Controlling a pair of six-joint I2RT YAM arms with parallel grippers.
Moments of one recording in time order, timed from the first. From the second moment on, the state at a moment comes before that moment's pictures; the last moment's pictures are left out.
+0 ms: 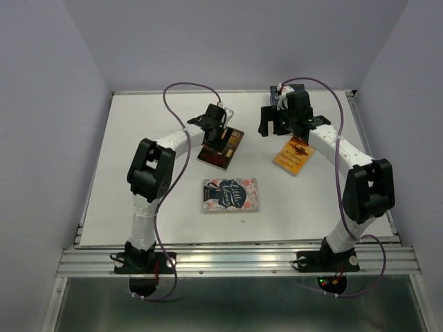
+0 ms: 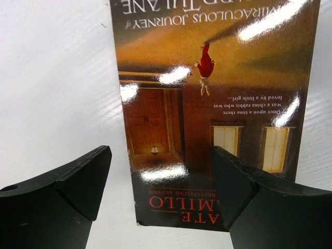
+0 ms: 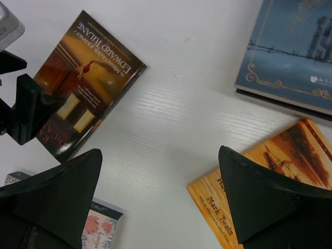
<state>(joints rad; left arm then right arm) -0.51 2.10 1.57 -0.41 -0.14 0.06 0.30 1.68 1.36 -0.32 -0.12 0.15</state>
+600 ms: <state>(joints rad) -0.46 1.69 1.34 -0.37 -0.27 -0.27 0.42 2.44 2.08 -0.32 -0.28 0.09</state>
